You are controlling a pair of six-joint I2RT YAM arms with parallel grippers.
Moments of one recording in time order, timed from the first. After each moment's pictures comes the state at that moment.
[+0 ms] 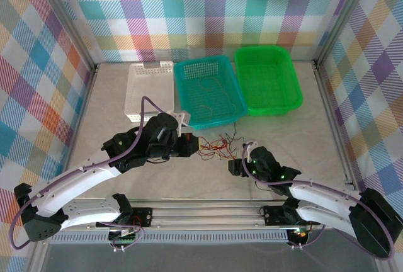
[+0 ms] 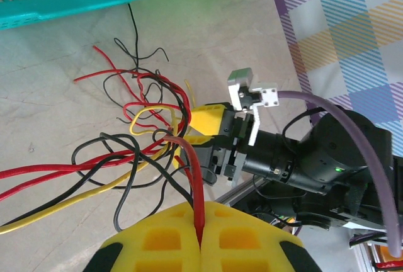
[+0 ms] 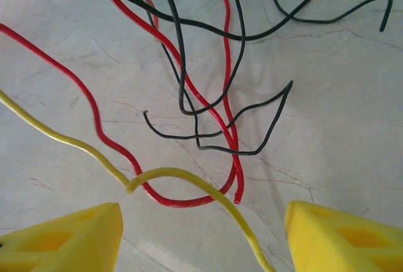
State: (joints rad) left arm -0.97 1.06 1.12 -0.71 0.05 -0.84; right arm 0.80 0.95 0.22 0.02 0.02 0.56
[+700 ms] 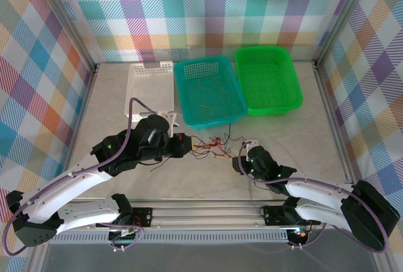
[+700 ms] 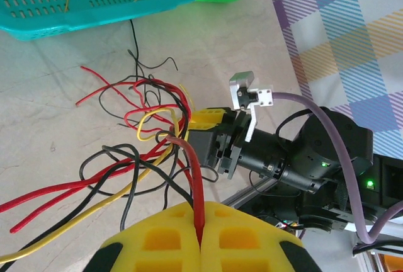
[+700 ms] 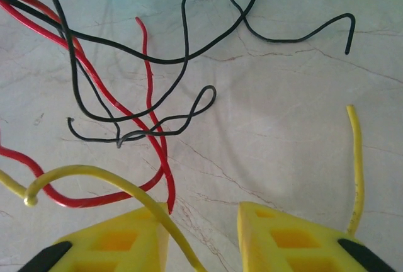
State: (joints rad) left arm -0.96 0.99 1.12 -0.77 0.01 -0.84; right arm 0.80 1.02 0.22 0.10 0.09 0.54
